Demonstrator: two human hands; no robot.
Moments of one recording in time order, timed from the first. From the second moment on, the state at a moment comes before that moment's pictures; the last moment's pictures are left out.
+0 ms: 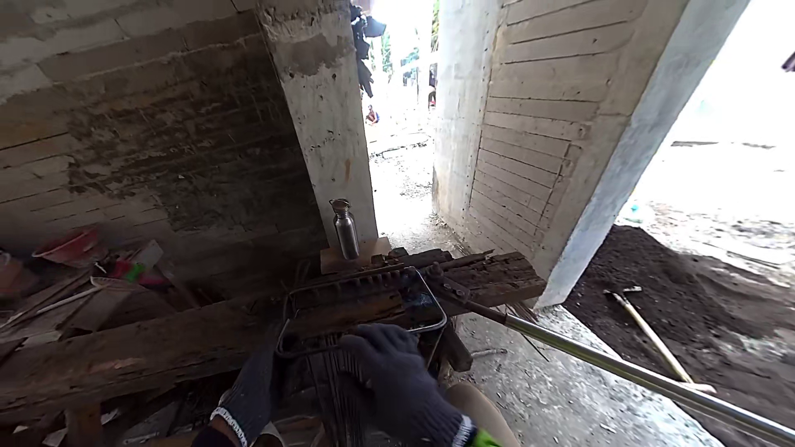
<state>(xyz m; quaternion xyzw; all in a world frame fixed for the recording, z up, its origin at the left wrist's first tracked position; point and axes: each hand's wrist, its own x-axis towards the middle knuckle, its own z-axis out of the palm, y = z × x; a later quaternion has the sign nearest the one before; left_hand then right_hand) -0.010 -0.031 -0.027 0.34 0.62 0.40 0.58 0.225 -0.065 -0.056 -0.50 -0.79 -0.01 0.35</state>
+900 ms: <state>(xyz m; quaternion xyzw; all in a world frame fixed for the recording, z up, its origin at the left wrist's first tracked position) 0.031 -0.013 -0.001 0.08 0.50 0.60 0.61 0.307 -0.020 -0.031 -0.48 -0.81 -0.14 0.30</state>
